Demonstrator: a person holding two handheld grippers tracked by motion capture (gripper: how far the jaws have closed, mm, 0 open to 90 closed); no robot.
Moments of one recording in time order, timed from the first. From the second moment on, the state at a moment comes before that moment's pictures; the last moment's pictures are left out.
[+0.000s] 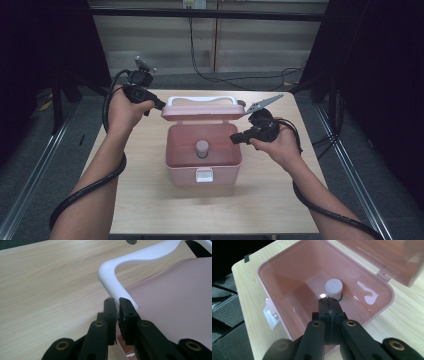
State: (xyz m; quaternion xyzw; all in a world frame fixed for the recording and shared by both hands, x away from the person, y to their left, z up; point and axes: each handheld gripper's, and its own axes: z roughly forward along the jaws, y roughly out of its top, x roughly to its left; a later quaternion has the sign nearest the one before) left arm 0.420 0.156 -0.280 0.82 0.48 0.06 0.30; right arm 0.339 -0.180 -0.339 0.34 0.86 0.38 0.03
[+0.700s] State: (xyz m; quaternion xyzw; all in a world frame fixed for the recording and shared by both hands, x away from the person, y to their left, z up) left arm 0.416 0.165 -0.296 0.82 0.49 0.07 0.30; right arm 0.329 -0.188 -0.352 0.33 0.86 0.38 0.03
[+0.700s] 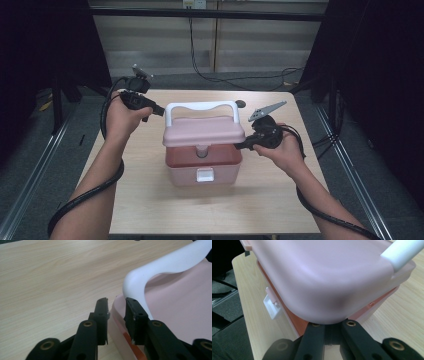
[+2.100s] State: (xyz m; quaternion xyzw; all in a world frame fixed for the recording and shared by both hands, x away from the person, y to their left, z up) left arm 0.406 0.204 -0.341 0.80 0.52 0.07 0.29; right arm 0.304 -0.192 -0.372 0.31 0.88 0.37 0.03
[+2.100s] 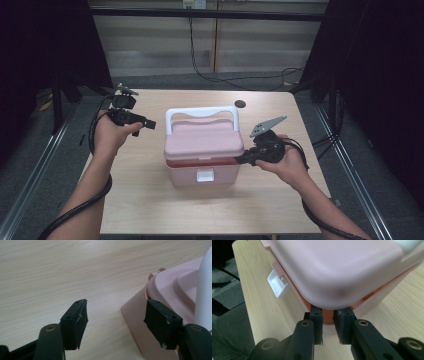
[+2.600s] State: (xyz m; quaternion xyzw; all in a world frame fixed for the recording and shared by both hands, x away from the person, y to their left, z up) left arm 0.403 0.212 -0.350 0.79 0.53 0.08 0.29; right arm 0.301 -0.200 -0.374 0.31 0.87 0.39 0.04
